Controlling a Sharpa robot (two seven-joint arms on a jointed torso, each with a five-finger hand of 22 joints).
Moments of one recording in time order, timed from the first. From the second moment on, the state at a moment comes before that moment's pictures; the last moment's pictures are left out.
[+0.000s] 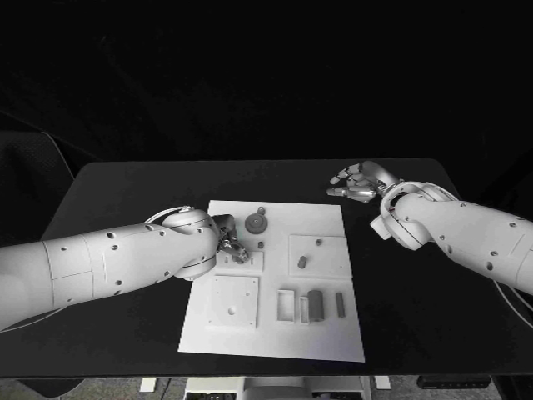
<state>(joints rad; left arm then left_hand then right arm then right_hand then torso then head) 1.28 -0.61 -0.24 1.36 -1.14 -0.11 -0.61 1.05 -0.15 0.52 -0.10 0.42 1.22 0.06 0.46 0.66 1.42 -0.04 1.25 0.91 1.47 -0.11 1.42 1.23 0.15 1.19 -0.08 1.66 0.61 1.18 -0.65 0.00 1.11 -0.96 -0.37 -0.03 1.15 -0.11 0.43 -0.10 0.19 0.77 0.15 0.32 0.43 1.15 -0.01 1.36 1.05 1.35 -0.09 1.65 1.27 0.25 0.94 -0.01 1.66 0.84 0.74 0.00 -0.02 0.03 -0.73</state>
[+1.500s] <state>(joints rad) 1.28 -0.66 -0.24 1.39 -1.07 -0.22 -0.54 0.94 -0.16 0.40 -0.12 0.18 1.03 0.10 0.70 0.79 1.28 -0.04 1.13 0.86 1.31 -0.10 1.28 1.19 0.22 1.02 -0.06 1.66 0.56 1.17 -0.65 0.00 1.10 -0.96 -0.37 -0.03 1.15 -0.11 0.43 -0.10 0.19 0.77 0.15 0.32 0.43 1.15 -0.01 1.36 1.05 1.35 -0.09 1.65 1.27 0.25 0.94 0.00 1.66 0.84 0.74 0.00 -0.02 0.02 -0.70</state>
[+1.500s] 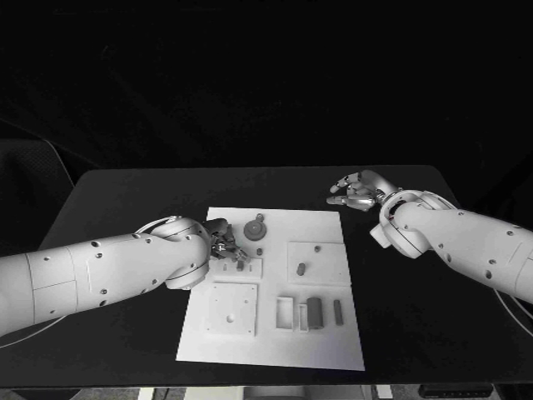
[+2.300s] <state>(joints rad) 1.34 -0.69 -0.23 1.30 -1.03 -0.29 -0.29 1.16 -0.14 0.55 -0.13 0.18 0.97 0.13 0.52 0.66 1.08 0.09 0.78 0.60 1.15 0.02 0.90 0.97 0.15 0.83 -0.02 1.42 0.39 1.17 -0.65 0.00 1.09 -0.96 -0.37 -0.03 1.15 -0.11 0.43 -0.10 0.19 0.77 0.15 0.32 0.43 1.15 -0.01 1.36 1.05 1.35 -0.09 1.65 1.27 0.25 0.94 0.00 1.66 0.84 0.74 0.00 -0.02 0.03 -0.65</state>
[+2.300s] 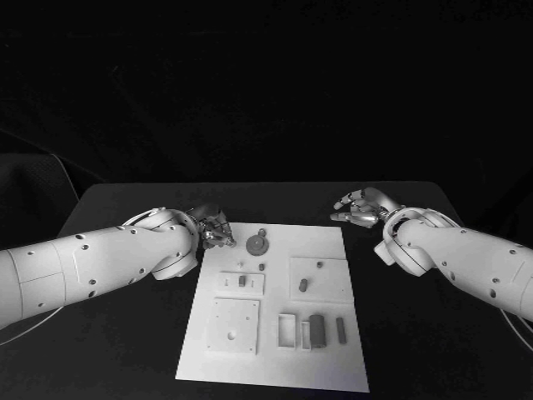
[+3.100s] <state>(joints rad) 1.35 -0.56 -0.24 1.05 -1.11 -0.30 -0.19 0.94 -0.15 0.25 0.03 0.18 1.02 0.14 0.41 0.62 1.17 0.09 0.63 0.45 1.20 0.03 0.79 0.92 0.12 0.86 -0.02 1.36 0.35 1.17 -0.64 0.00 1.08 -0.95 -0.36 -0.03 1.14 -0.11 0.43 -0.10 0.19 0.77 0.15 0.32 0.43 1.15 -0.01 1.36 1.05 1.35 -0.09 1.65 1.27 0.25 0.94 0.00 1.66 0.84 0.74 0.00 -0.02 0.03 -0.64</state>
